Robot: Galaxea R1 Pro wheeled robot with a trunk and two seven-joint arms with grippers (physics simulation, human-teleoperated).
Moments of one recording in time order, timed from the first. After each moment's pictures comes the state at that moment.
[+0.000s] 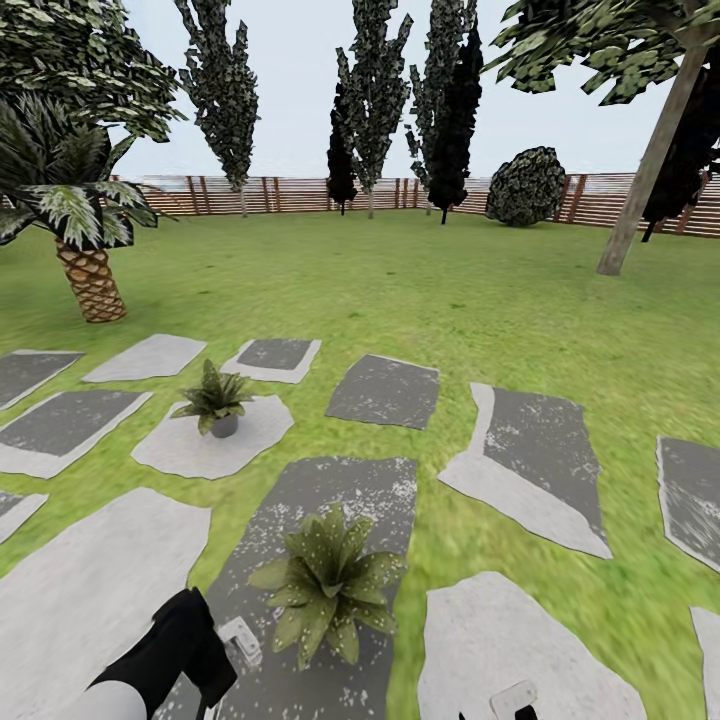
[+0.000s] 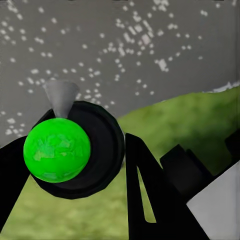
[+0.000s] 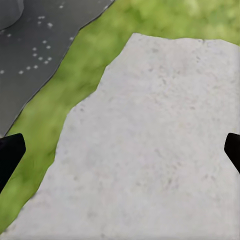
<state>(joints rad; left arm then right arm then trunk) -0.51 0.06 0.02 -0.63 -0.98 0.60 -0.92 -0.35 -0.01 -0.39 -0.12 0.67 -0.47 0.02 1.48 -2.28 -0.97</state>
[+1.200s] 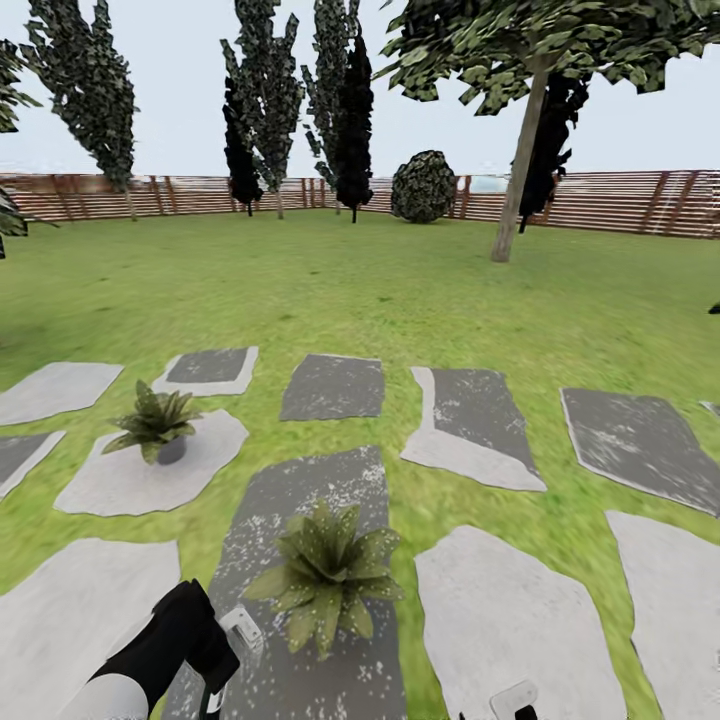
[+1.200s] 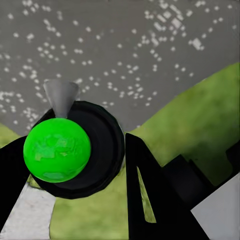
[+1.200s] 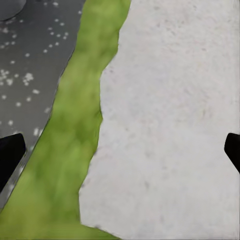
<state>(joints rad) -0.52 0.06 0.03 -0.65 -0.97 0.61 -0.92 -0.35 -0.01 -0.39 -0.12 0.67 -0.47 0.02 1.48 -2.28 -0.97</state>
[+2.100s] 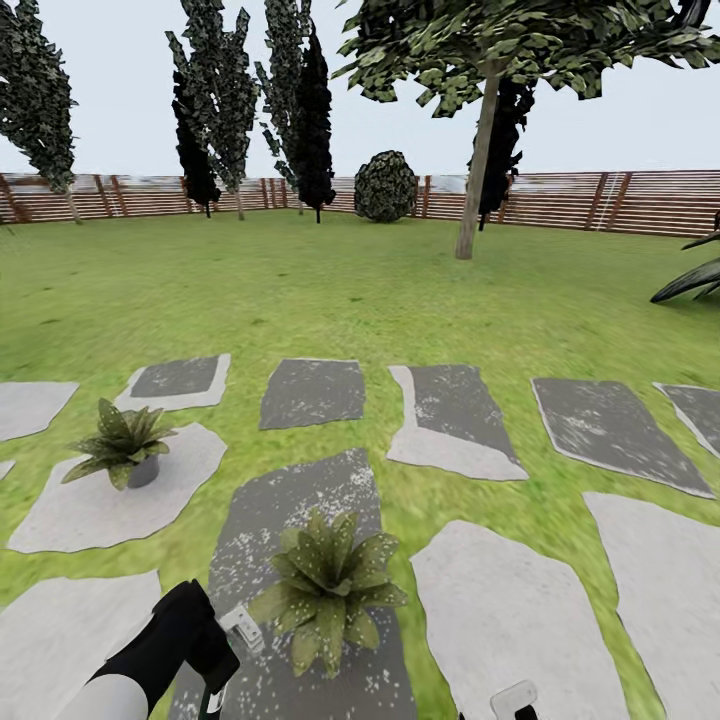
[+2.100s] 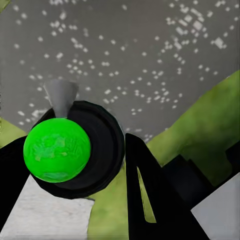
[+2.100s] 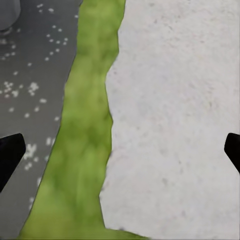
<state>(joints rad) -0.52 0.06 0.03 -0.65 -0.97 0.61 -0.92 -0.35 -0.01 -0.39 -0.12 0.67 -0.47 0.02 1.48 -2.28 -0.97</state>
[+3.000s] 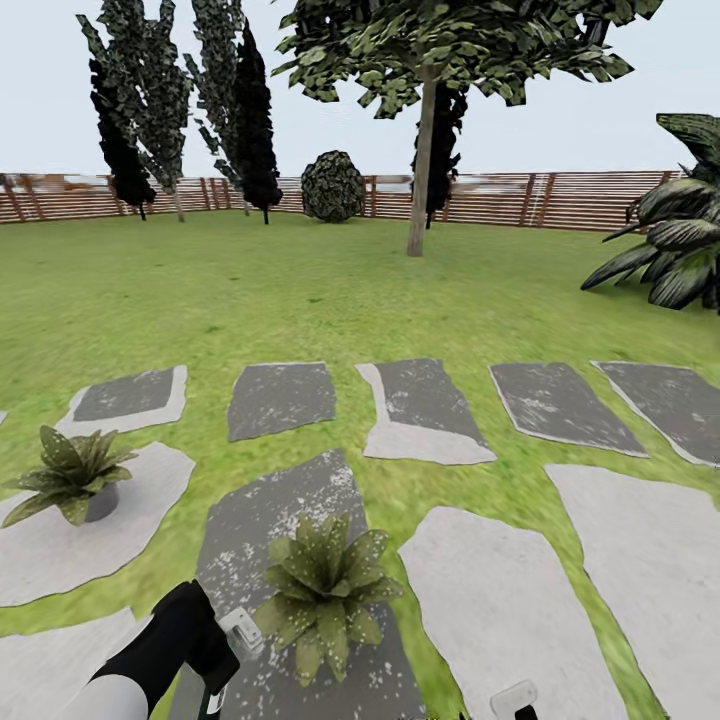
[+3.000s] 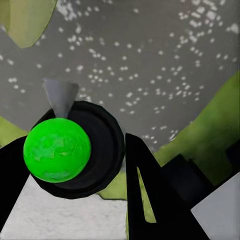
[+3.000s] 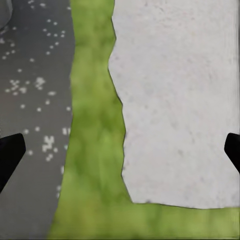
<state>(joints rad) -0.52 0.06 0.03 -0.65 -0.97 0.61 -0.92 -0.35 -0.01 -0.39 -0.12 0.67 -0.47 0.02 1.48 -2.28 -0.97</state>
